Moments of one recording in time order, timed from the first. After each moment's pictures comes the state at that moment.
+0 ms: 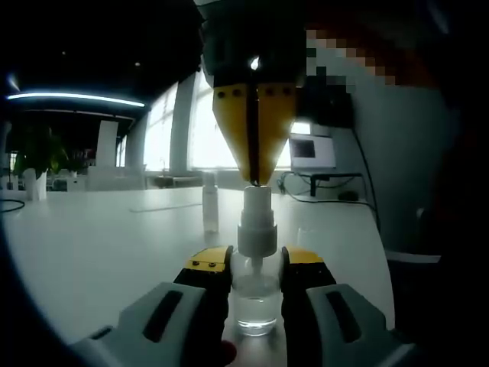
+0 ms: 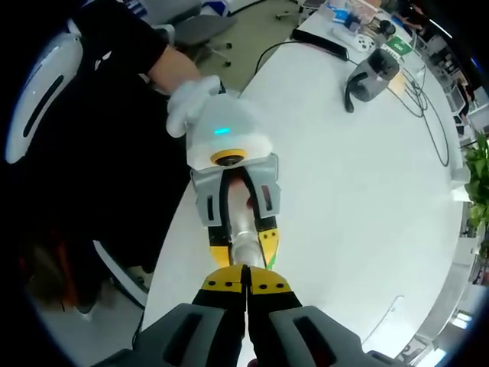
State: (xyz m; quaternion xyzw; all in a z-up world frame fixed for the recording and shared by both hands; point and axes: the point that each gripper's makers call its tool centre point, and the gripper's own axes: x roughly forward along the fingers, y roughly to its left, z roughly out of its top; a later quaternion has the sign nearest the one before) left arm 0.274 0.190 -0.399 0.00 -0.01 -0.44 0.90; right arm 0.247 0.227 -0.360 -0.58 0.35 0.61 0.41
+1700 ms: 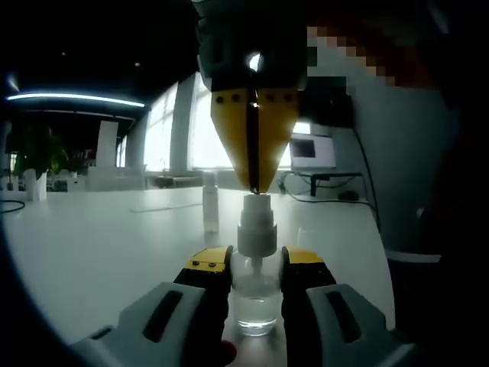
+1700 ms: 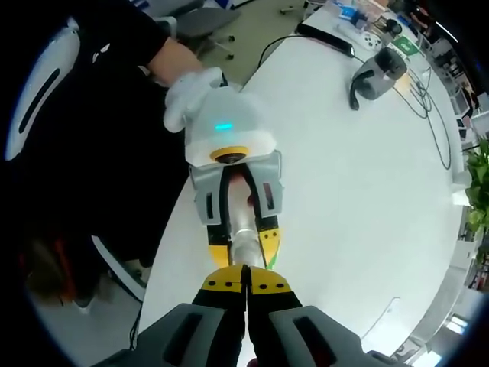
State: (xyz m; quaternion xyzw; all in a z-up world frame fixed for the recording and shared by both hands) left arm 0.274 0.191 -0.399 0.00 -0.01 -0.44 0.90; right arm 0.246 0.227 -0.366 -0.60 0.35 0.61 0.40
